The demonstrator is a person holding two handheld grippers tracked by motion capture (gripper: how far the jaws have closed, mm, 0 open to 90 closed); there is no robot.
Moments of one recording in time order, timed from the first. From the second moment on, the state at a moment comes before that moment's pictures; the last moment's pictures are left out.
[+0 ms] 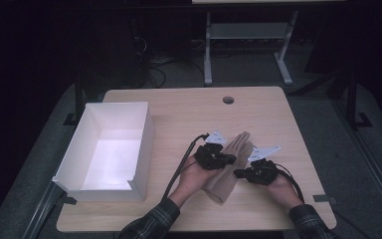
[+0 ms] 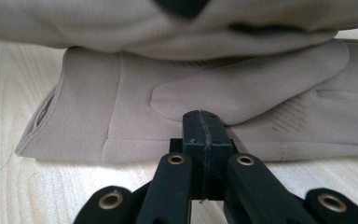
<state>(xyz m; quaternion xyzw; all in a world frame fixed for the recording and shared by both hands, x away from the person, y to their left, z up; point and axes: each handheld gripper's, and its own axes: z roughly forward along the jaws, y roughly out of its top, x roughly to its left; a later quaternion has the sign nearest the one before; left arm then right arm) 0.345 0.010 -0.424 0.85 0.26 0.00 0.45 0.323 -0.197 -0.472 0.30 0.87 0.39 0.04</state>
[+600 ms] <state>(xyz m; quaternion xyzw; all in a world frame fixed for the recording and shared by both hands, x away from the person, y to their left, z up) 0.336 -0.009 -0.450 0.87 0.24 -0.02 0.43 0.322 -0.255 -0.463 0.36 0.84 0.40 0.08</state>
